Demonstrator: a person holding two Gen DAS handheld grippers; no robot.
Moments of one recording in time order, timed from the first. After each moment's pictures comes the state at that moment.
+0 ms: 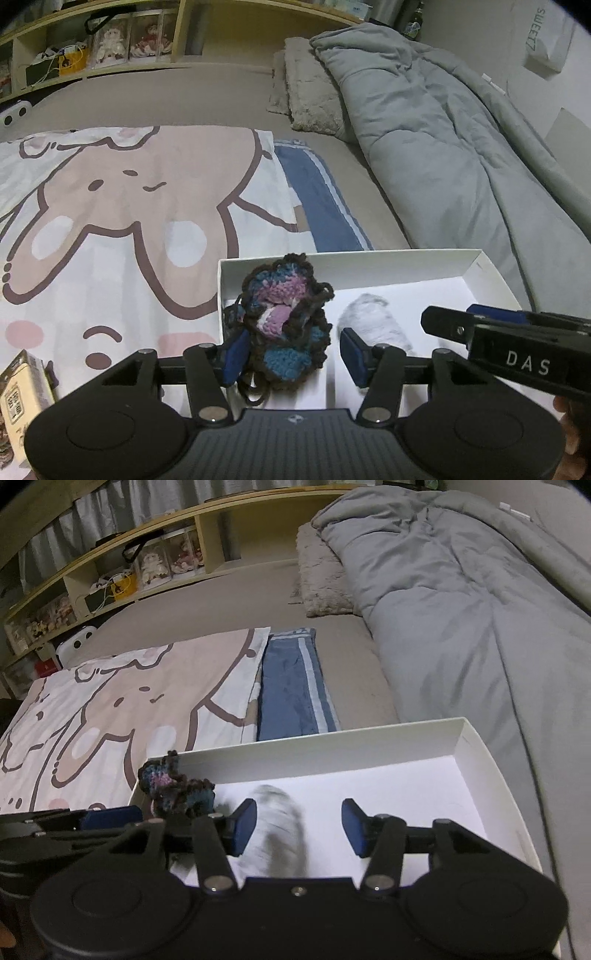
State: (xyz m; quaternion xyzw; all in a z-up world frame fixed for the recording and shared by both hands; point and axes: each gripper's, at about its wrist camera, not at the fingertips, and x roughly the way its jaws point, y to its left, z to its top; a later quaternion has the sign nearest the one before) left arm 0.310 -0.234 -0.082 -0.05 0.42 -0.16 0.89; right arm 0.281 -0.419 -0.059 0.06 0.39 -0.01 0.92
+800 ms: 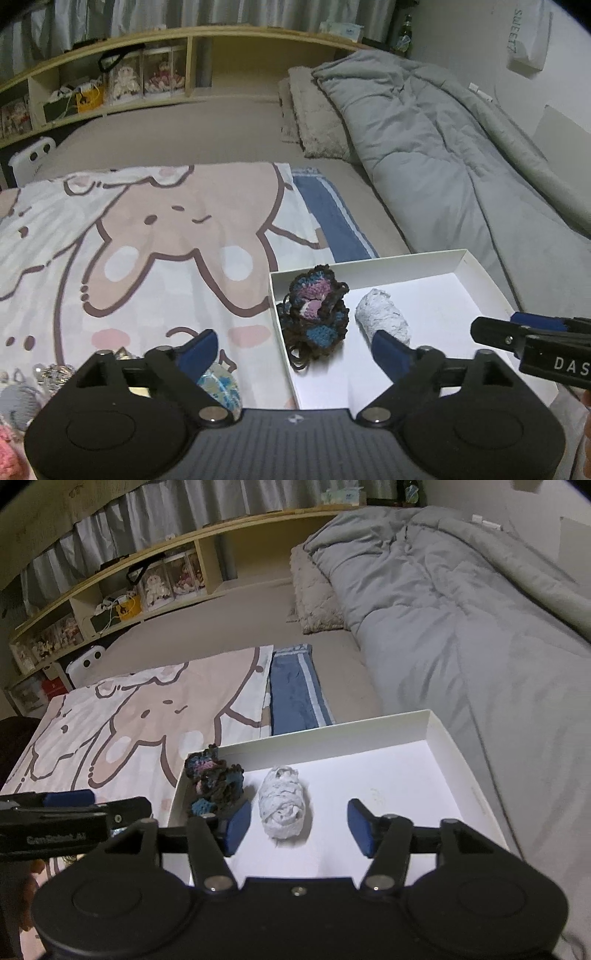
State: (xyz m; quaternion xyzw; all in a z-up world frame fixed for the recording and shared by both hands) left arm 0.251 -0.194 -0.016 -0.01 0.39 -0.14 0.91; right arm 0.204 -0.407 -0.006 0.07 0.37 -0.02 0.93
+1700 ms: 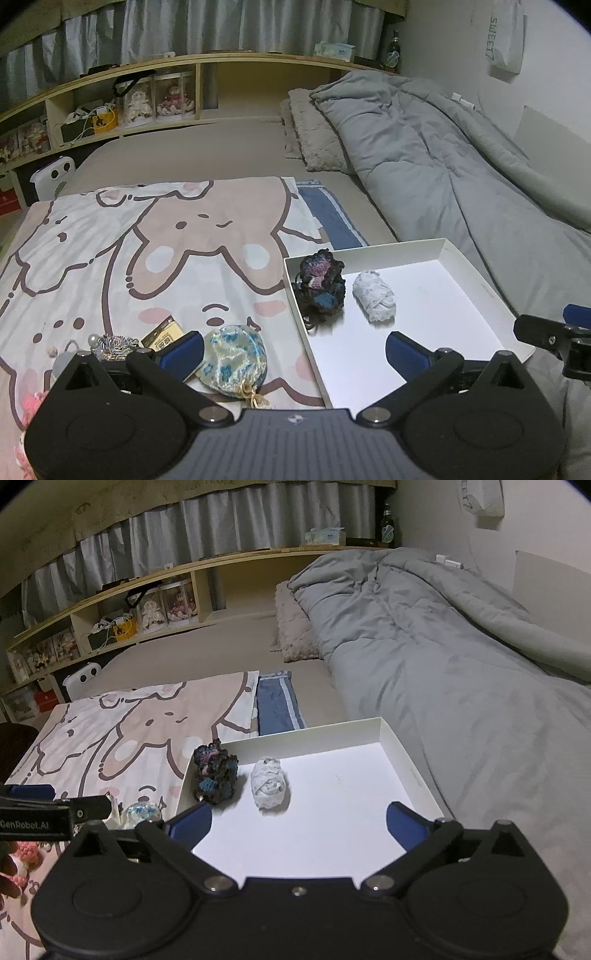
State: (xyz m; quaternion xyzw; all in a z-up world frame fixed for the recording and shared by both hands) left arm 0.165 -0.161 0.019 0.01 0.36 -0.14 0.92; right arm 0.102 -0.393 0.028 0.05 0.32 -0.06 0.94
